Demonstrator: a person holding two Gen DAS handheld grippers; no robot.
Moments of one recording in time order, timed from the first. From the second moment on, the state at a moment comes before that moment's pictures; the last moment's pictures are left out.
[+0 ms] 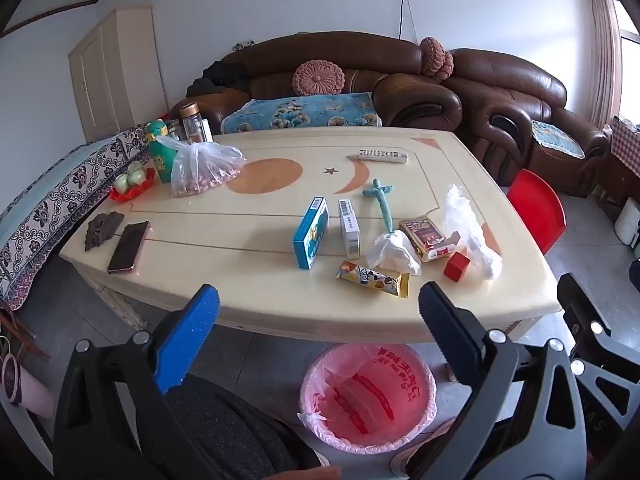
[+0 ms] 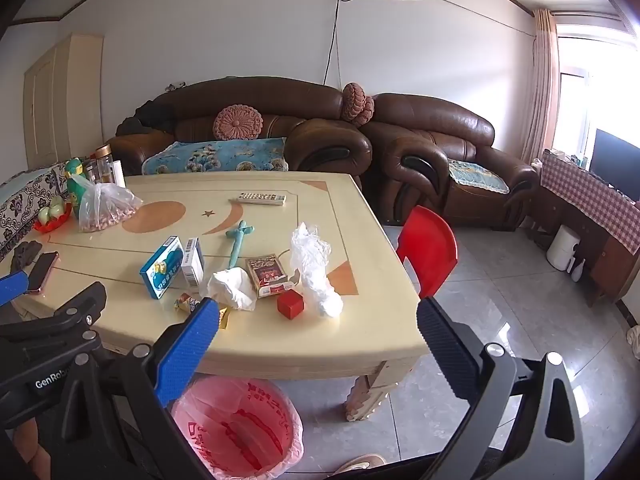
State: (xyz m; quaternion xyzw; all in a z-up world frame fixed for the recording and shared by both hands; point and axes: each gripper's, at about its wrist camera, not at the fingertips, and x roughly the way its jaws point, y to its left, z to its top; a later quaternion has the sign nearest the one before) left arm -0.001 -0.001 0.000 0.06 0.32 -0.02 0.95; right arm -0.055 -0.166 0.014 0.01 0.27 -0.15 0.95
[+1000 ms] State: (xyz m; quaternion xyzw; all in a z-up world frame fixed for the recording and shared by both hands) left arm 0.016 0.009 -0.016 0.04 0.37 -0.03 0.93; right arm -0.052 -0.165 0.013 0.01 0.27 -0.14 0.95
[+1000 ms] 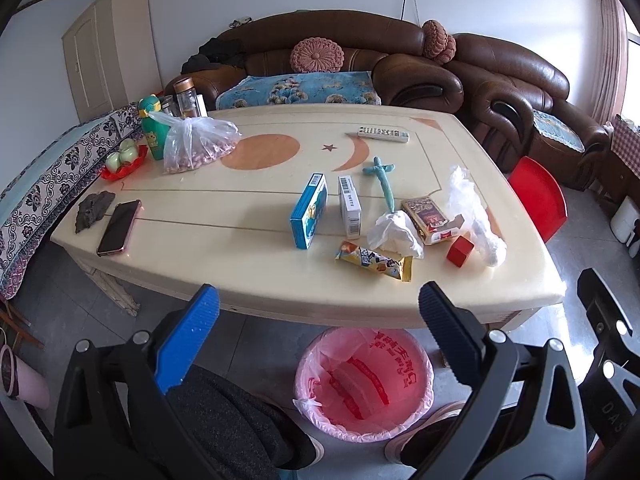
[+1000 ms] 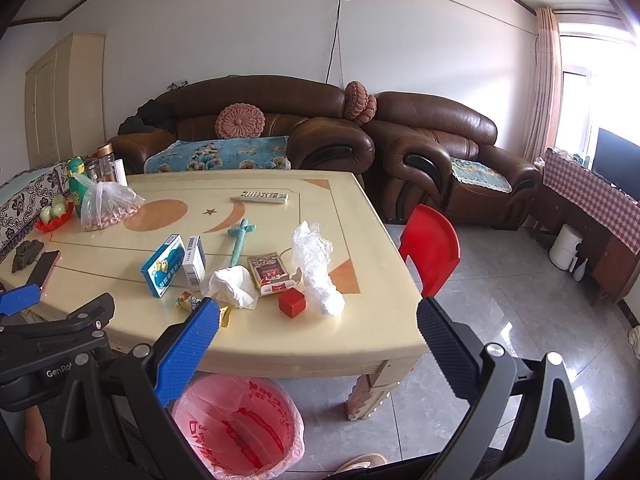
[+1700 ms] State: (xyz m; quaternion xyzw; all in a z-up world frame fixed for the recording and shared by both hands) left arm 0.017 0.005 -0.018 0.05 0.37 -0.03 0.93; right arm -0.050 -0.163 0.009 0.01 0.27 -0.14 0.95
